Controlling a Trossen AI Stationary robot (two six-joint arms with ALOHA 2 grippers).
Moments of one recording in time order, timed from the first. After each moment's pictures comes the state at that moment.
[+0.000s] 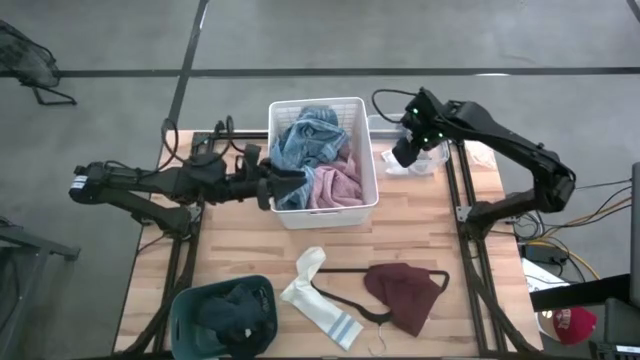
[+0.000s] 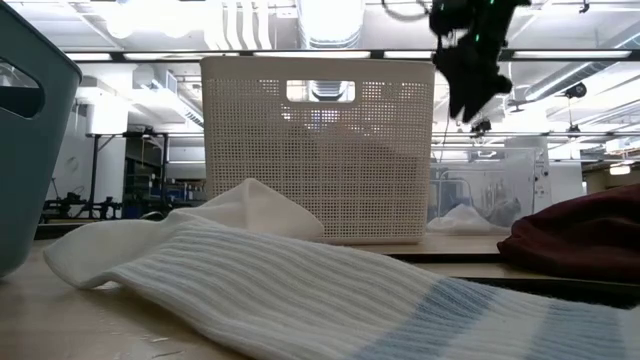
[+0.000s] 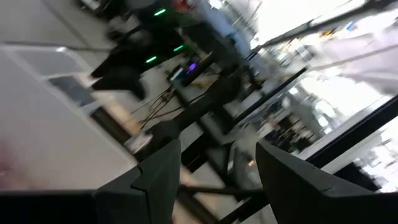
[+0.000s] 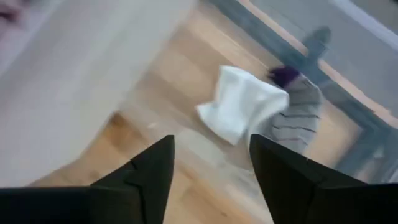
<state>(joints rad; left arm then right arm) -0.09 1.09 1.09 0.06 -0.24 -0.79 -0.68 1.33 1.33 -1.14 0.04 0.20</state>
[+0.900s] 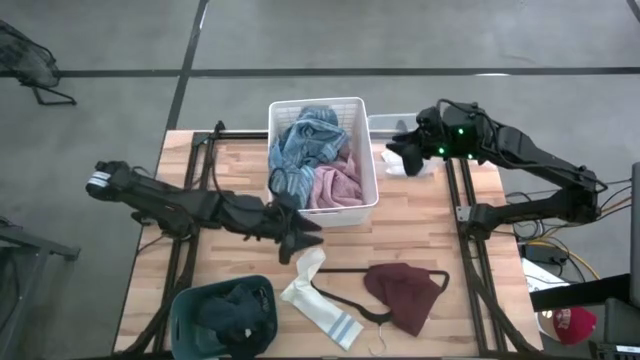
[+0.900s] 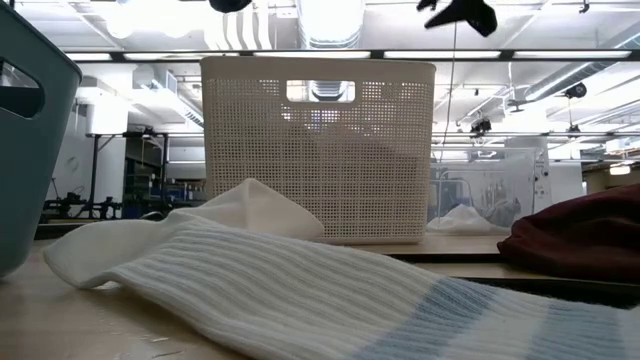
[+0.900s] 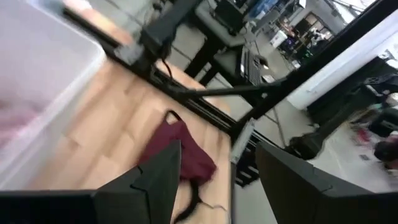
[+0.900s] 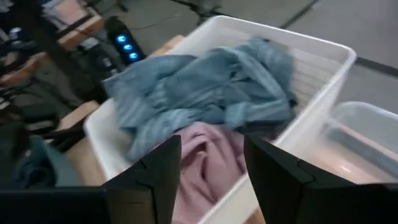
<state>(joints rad) -0.27 1.29 1.13 -0.06 -0.18 -0.72 -0.35 1.05 1.30 -0.72 0.04 0.45</state>
